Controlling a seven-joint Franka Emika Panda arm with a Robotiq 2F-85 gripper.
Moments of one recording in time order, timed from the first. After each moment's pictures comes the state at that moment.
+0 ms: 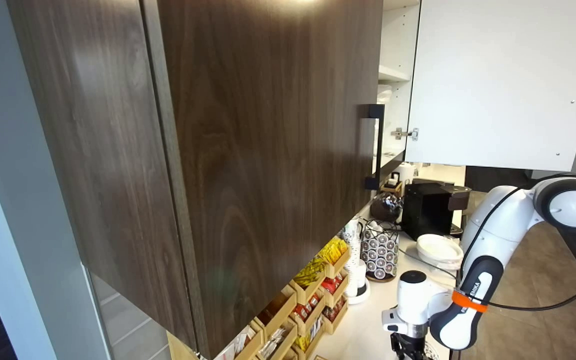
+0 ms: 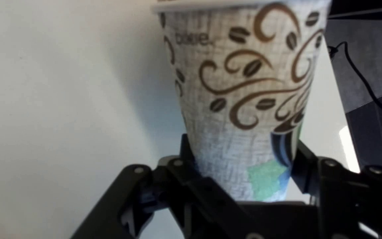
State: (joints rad) arm 0.07 0.48 0.27 -2.40 -0.36 2.78 -0.94
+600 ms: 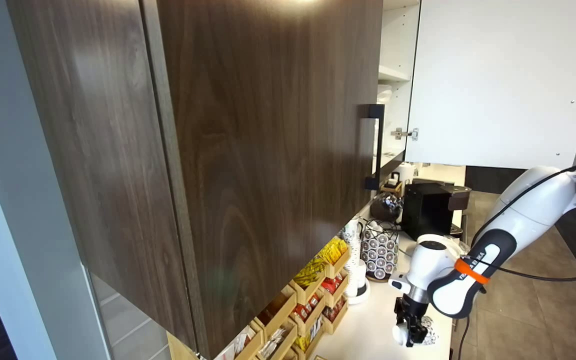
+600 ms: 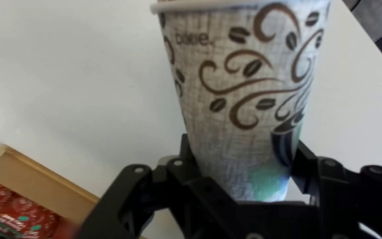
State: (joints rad) arm -0.08 0.27 0.36 -2.49 -0.01 2.87 -0.93
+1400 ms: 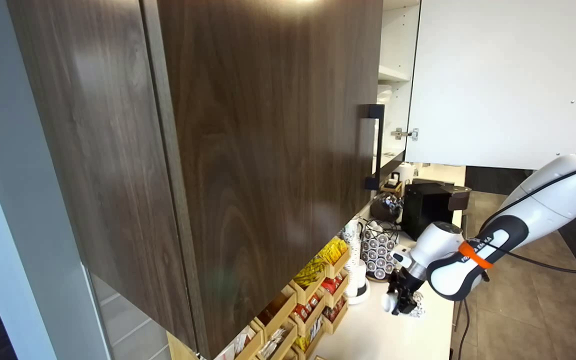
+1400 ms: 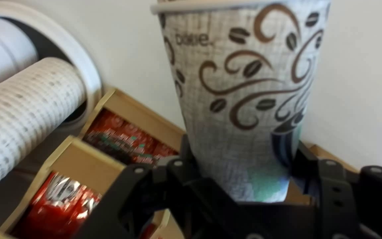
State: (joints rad) arm -0.12 0.12 0.41 -2.50 0.15 3.00 -0.97
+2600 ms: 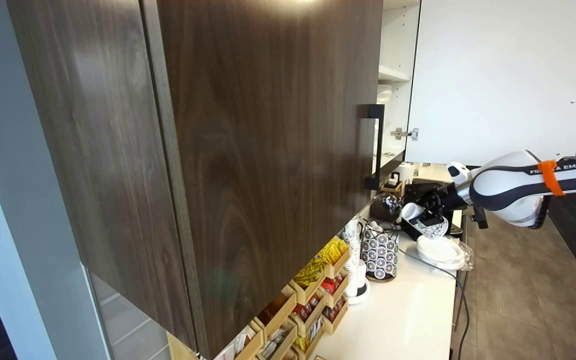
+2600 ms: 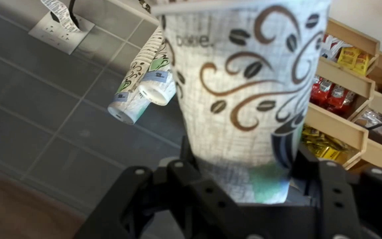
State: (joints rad) arm -0.09 -0.52 0.25 -2.54 0.73 2.87 -1.30
